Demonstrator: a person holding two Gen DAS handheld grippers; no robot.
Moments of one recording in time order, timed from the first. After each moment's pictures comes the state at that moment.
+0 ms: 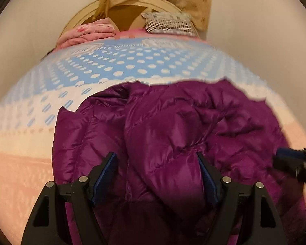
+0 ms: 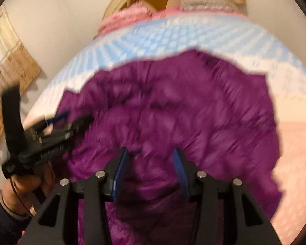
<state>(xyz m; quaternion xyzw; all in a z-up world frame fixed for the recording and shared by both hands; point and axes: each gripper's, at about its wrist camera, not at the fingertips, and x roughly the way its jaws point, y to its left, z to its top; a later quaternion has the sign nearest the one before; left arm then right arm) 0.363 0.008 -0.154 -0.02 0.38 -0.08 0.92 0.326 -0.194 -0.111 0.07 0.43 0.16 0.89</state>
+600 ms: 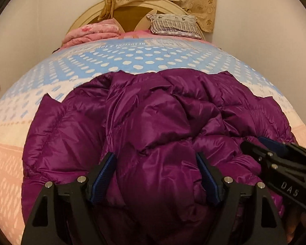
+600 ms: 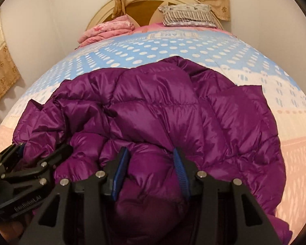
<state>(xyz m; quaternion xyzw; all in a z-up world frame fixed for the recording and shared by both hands) 0.374 -0.029 -0.190 -0.01 0.38 -0.06 0.92 0.357 -0.179 -0.167 0.03 0.40 0.10 0.91</state>
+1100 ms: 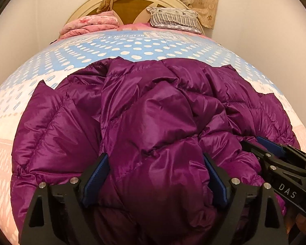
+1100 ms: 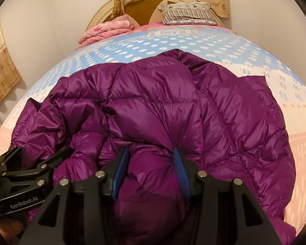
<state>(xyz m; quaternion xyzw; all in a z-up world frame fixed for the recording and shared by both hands) 0.381 -0.029 -0.201 -0.02 0.40 -0.07 0.91 0.369 -0.174 -0.177 0.03 0.41 0.10 0.91</state>
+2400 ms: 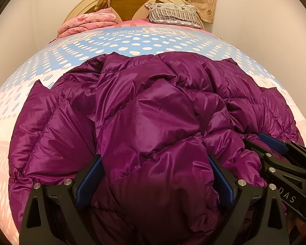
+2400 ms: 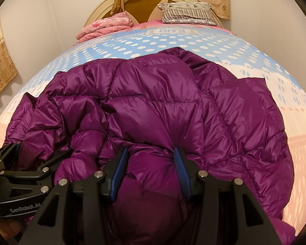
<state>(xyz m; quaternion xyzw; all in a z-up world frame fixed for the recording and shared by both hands) 0.398 -0.034 -0.206 -0.01 0.42 -0.06 0.91 0.369 -0.169 -0.180 0.02 0.41 0.09 0.91</state>
